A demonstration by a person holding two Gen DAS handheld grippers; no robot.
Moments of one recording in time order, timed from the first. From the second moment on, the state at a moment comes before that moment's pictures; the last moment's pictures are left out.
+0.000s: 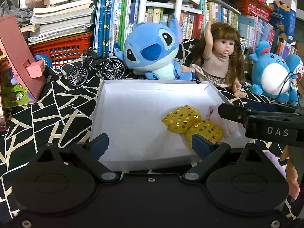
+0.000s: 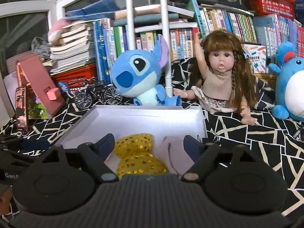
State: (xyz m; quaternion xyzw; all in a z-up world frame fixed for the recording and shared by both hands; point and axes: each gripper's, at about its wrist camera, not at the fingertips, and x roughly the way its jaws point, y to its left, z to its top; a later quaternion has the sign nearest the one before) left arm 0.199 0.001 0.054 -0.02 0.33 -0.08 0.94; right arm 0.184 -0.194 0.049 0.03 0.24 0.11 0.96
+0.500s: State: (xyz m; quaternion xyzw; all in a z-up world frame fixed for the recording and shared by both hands) left arm 0.160 0.007 0.054 -0.02 0.32 -0.08 0.94; right arm 0.148 -0.194 0.043 0.02 0.23 0.13 0.96
